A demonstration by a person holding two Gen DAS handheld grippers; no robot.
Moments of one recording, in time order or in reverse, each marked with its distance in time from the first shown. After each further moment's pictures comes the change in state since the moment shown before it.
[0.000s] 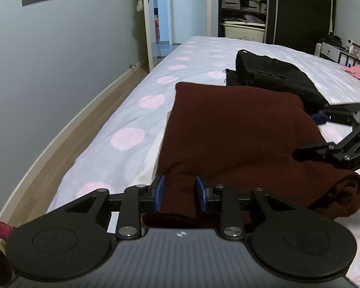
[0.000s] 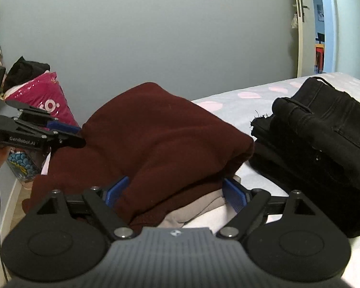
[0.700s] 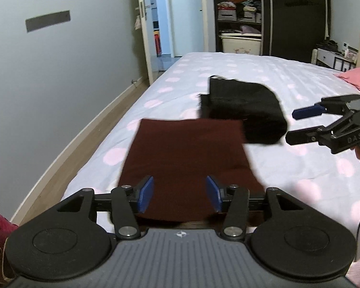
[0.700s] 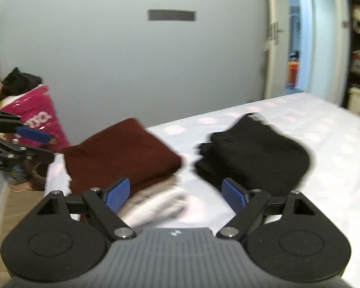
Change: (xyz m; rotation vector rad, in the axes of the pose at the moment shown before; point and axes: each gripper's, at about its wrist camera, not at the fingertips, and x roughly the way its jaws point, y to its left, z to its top) left arm -0.108 -0.110 0.022 0.039 -0.056 0.050; right arm -0.185 -0.014 0.020 -0.014 -0.068 -0.158
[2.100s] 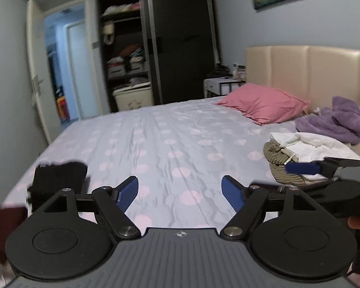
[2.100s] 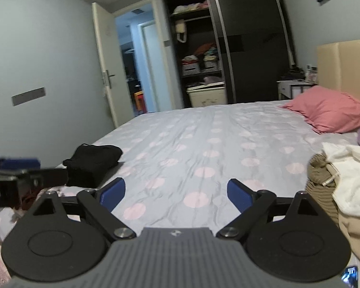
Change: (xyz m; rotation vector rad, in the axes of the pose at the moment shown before) left arm -0.156 -0.400 0.003 0.190 -0.266 -0.334; right arm -0.367 -0.030 -0.198 0.462 -0.237 -0.647
